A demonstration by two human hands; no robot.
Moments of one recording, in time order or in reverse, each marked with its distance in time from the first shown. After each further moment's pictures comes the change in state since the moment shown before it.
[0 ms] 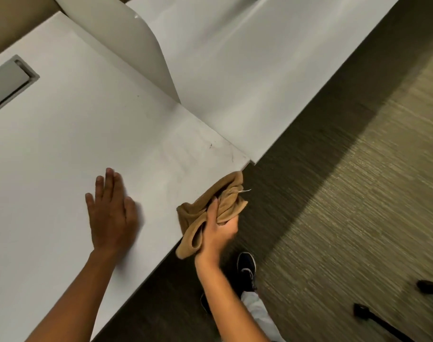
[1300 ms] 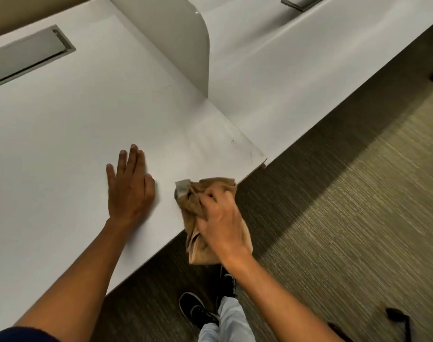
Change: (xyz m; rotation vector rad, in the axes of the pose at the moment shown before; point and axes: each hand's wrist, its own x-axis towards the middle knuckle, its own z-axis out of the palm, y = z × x) left_hand 0.000 -0.005 -0.003 -0.030 -0.006 0.038; right_hand -0.011 -0.037 -0.021 -1.231 -0.745 -0.950
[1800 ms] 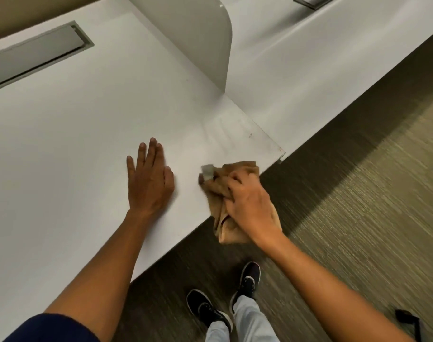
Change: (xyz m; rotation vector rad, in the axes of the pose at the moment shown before) left_hand 0.003 0.000 -0.002 -0.004 -0.006 0.027; right_hand 0.021 0.012 -0.018 -0.168 -0.037 -0.061
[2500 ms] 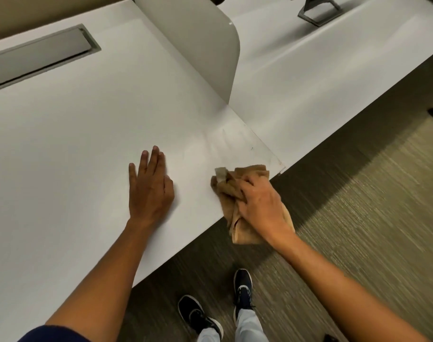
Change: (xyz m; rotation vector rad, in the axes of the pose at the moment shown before) left_hand -0.002 0.006 -0.008 -0.065 0.023 -0.018; right_hand 0.022 0.023 -0.017 -0.071 -0.049 0.005
